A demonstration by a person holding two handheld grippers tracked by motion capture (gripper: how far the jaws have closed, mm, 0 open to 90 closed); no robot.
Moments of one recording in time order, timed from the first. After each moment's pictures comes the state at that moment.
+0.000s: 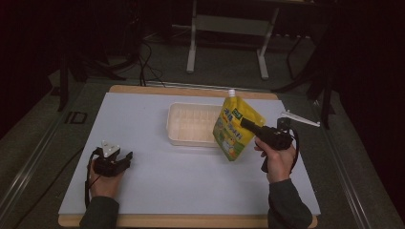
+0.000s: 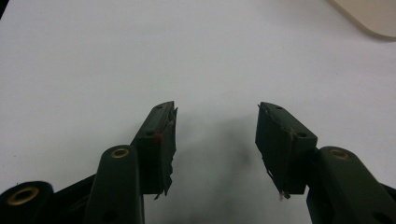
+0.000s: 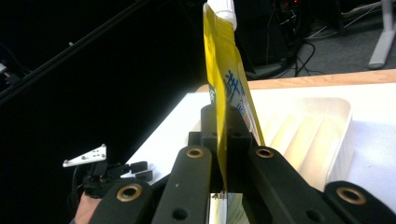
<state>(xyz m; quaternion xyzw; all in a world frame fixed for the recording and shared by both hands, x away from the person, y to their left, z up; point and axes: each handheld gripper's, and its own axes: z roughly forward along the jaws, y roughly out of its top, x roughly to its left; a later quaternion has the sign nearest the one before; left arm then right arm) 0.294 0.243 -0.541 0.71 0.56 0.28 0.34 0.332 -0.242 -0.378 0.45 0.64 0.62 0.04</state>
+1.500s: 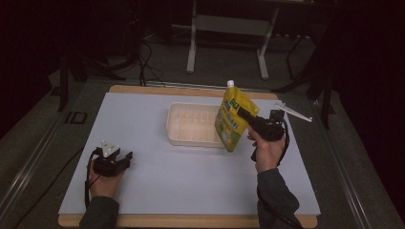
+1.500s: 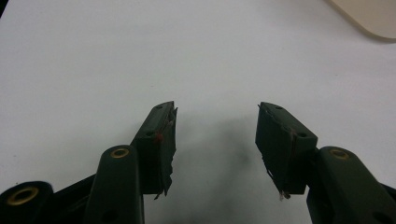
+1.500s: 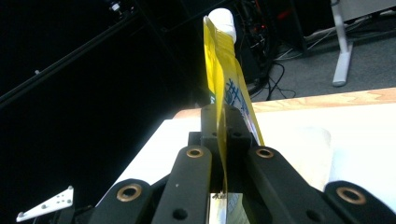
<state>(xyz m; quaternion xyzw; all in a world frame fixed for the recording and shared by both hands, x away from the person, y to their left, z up) 0.294 0.244 -0.541 0.70 0.56 0.27 0.34 0.352 -0.223 -0.376 0.49 0.60 0.62 0.09</state>
